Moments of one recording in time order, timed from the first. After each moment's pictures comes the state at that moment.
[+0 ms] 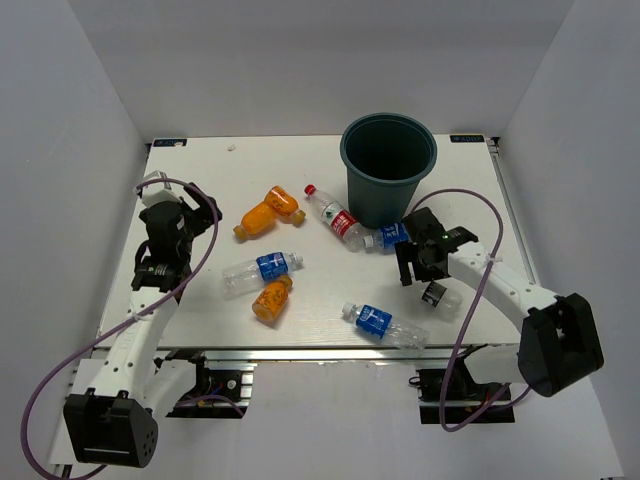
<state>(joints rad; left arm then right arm) -0.08 0.93 0.75 -0.10 -0.24 -0.47 0.49 1.30 0.88 -0.79 0.29 0.24</state>
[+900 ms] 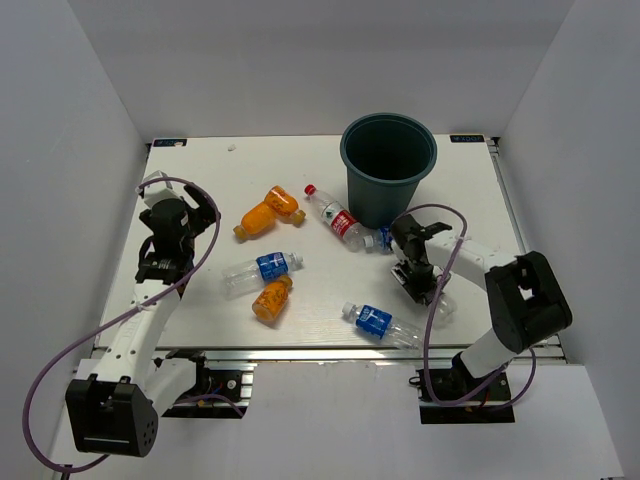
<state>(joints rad) -0.08 0.98 0.74 -0.08 -0.31 -0.46 0.49 1.57 0.89 -0.86 0.24 -0.15</state>
